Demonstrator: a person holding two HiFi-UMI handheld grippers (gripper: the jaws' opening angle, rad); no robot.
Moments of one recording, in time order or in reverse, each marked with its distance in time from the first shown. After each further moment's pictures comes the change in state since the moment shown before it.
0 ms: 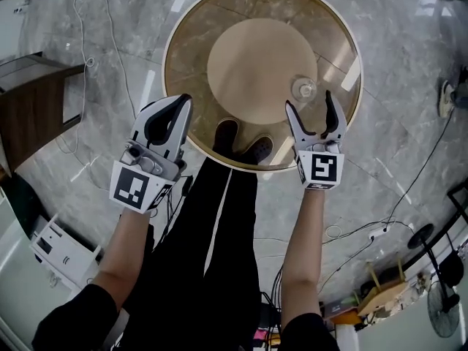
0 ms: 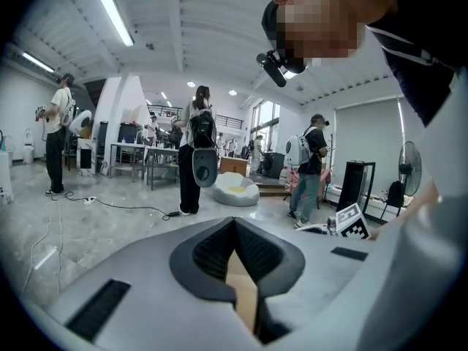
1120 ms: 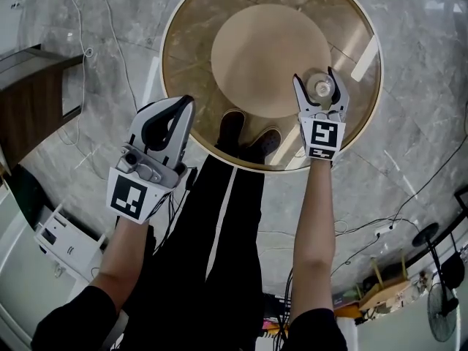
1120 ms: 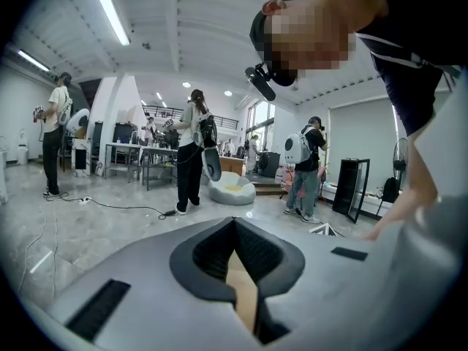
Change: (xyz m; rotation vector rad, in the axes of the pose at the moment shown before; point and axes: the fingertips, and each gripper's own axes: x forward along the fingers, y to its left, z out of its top) left arm 0.003 -0.001 -0.027 0.019 -0.012 -0.035; right arm 0.077 -0.012 -0.075 -0.067 0.098 -0.033
